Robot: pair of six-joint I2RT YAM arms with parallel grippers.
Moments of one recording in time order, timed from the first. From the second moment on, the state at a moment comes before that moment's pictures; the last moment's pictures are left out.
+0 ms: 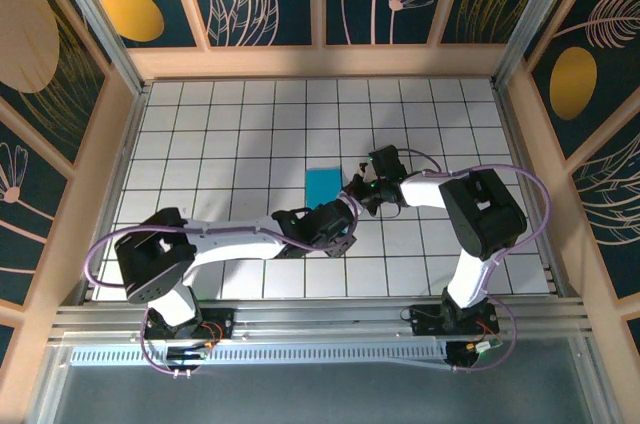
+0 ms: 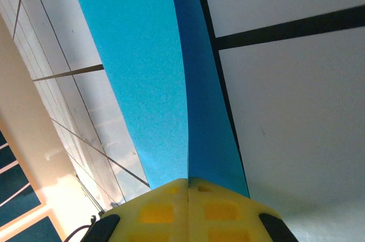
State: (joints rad) left arm -1.13 1.67 0.96 -0.24 -0.28 -0.21; right arm 0.48 1.79 0.82 0.01 -0.65 0.94
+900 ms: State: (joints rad) left arm -1.13 1.79 1.04 -0.27 -0.37 -0.20; right arm 0.48 1.79 0.82 0.01 -0.65 0.95
